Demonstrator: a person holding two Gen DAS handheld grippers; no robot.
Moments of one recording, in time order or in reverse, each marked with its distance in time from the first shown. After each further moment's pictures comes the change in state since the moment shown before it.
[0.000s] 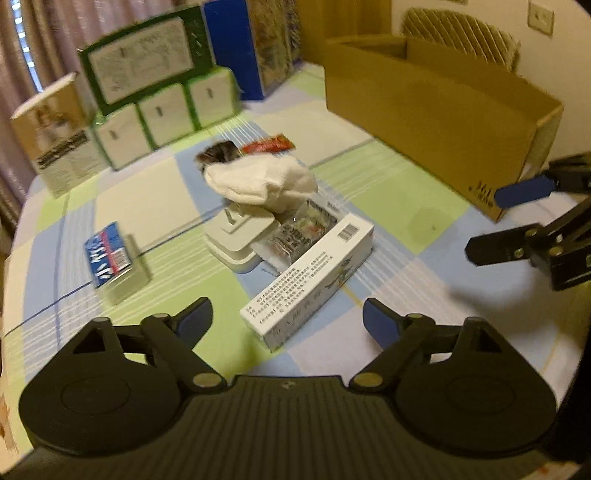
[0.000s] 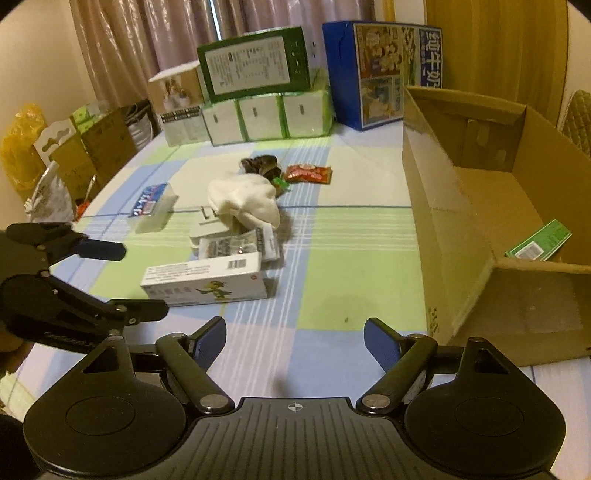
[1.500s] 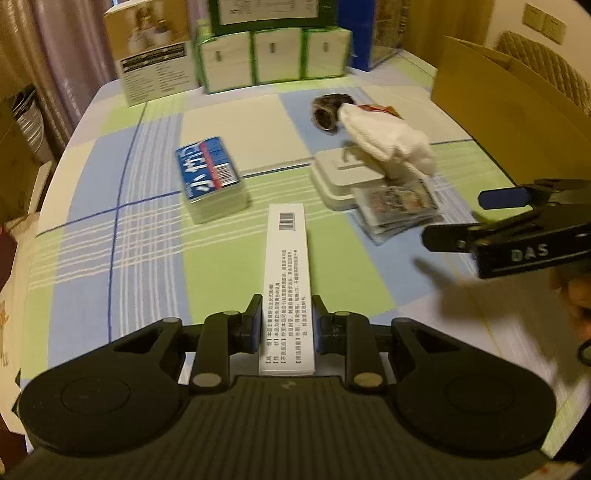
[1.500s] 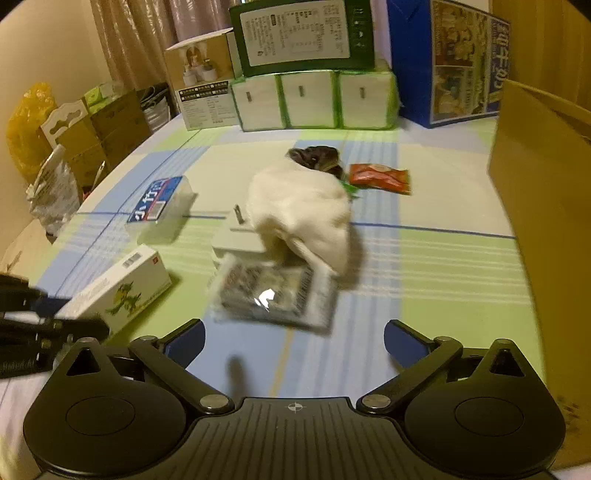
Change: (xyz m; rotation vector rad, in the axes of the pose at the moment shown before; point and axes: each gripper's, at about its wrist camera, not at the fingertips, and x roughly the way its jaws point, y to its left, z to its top) left arm -0.004 0.076 -0.034 -0.288 0.080 0.093; right arm 0.119 0.054 0.039 -0.052 0.018 0.050
